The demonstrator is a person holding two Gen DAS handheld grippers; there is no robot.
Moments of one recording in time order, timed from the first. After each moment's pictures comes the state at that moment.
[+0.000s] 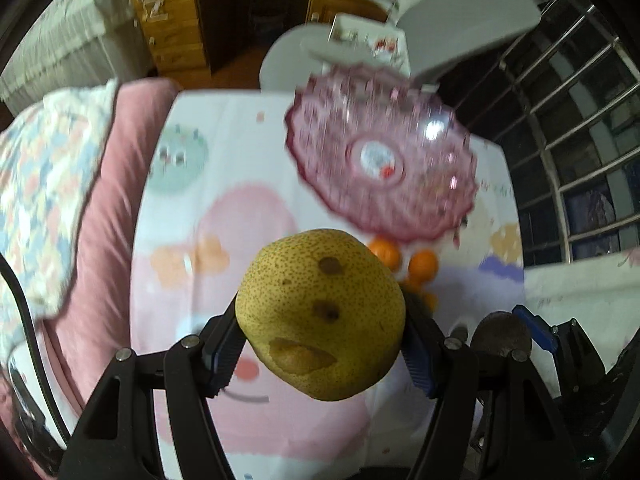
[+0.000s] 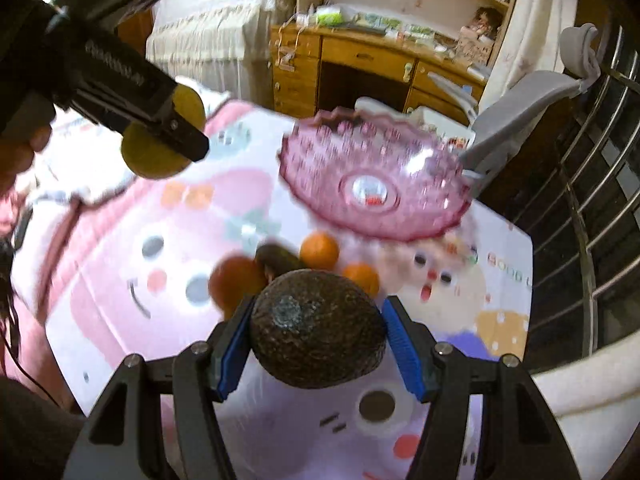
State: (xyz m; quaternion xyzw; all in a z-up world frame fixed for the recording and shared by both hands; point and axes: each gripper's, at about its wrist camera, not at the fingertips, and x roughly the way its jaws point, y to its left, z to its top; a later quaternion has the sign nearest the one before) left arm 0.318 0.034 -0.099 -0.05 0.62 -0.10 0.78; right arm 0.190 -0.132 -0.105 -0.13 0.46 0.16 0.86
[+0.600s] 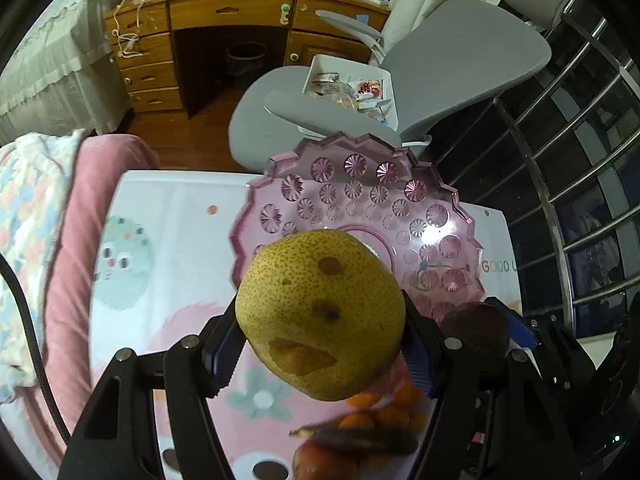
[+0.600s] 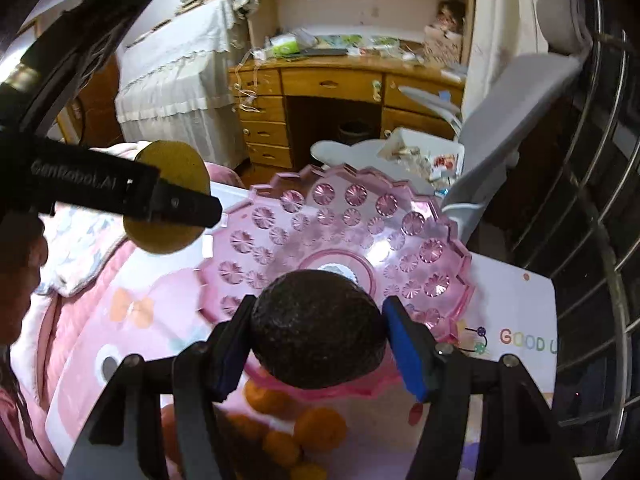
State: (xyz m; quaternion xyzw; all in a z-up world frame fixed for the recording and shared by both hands) left arm 0.429 -0.006 -0.144 -0.06 0.56 -0.12 0.81; right arm 0.334 -0.151 -0.135 -0.04 0.44 0.13 0.89
